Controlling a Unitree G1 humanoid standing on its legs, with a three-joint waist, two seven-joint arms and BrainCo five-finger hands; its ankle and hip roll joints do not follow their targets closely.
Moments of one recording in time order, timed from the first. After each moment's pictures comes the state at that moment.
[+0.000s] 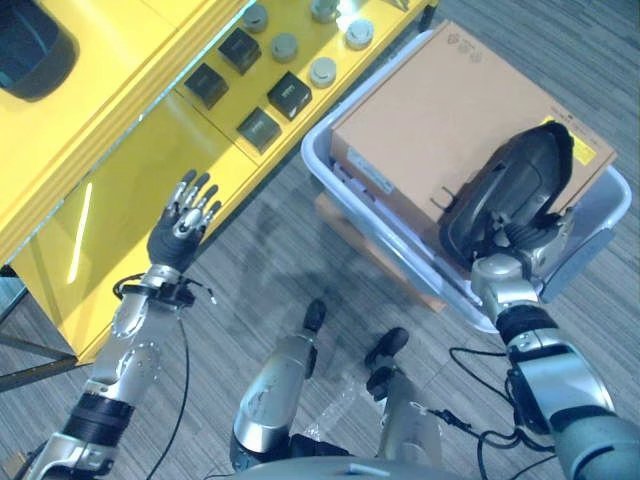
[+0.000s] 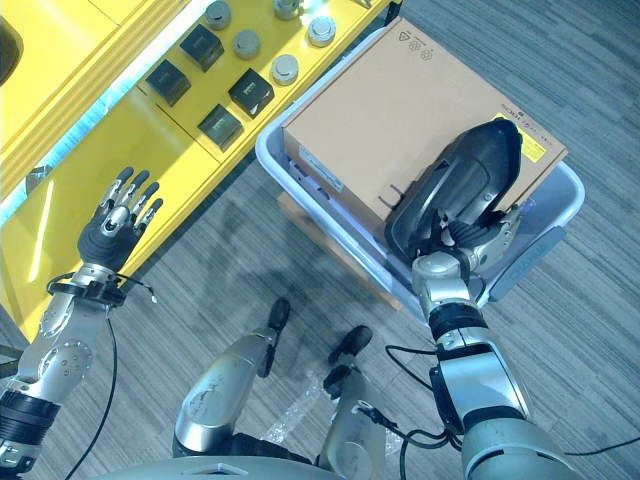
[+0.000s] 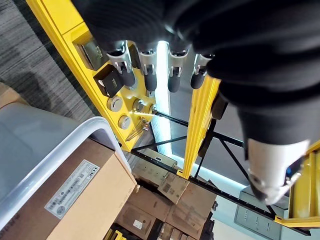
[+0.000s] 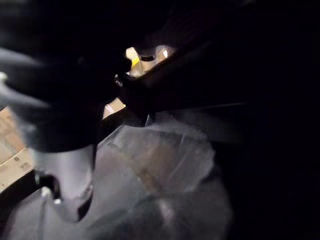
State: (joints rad) left arm -0.11 0.56 -0.15 -0.07 -0.96 -0.22 -0.09; right arm -0.69 -0.56 0.18 0.88 0.36 0.00 -0.94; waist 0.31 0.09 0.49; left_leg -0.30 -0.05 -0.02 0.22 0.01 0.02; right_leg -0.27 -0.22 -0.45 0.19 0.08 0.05
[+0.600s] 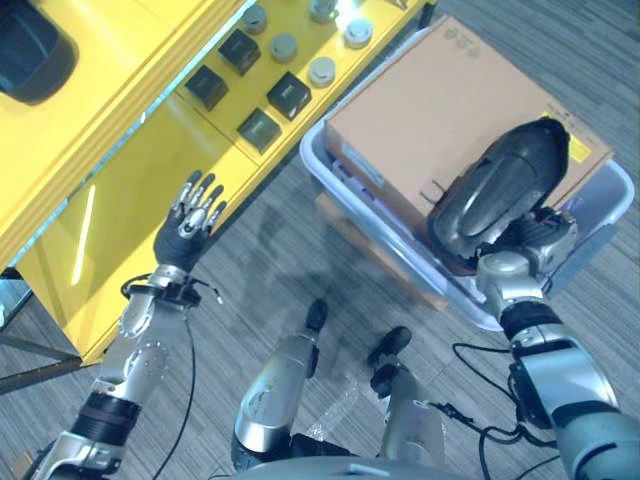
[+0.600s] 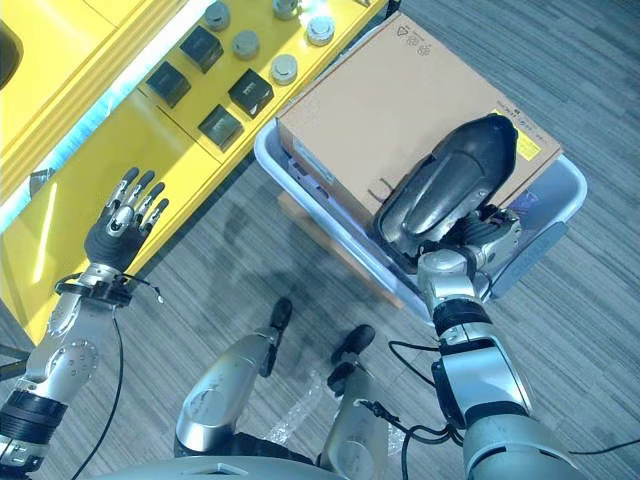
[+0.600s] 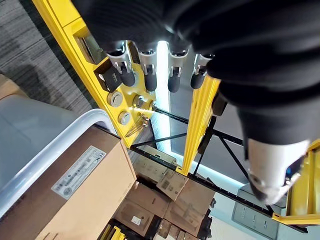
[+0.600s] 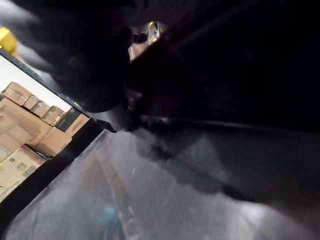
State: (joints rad) left arm -0.13 0.53 -0.17 -0.06 -0.96 -0.23 -0.09; right arm -0.70 -0.57 0.19 0.94 0.37 -0.02 -0.94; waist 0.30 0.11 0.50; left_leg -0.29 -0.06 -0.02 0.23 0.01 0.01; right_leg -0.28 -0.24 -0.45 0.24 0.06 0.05
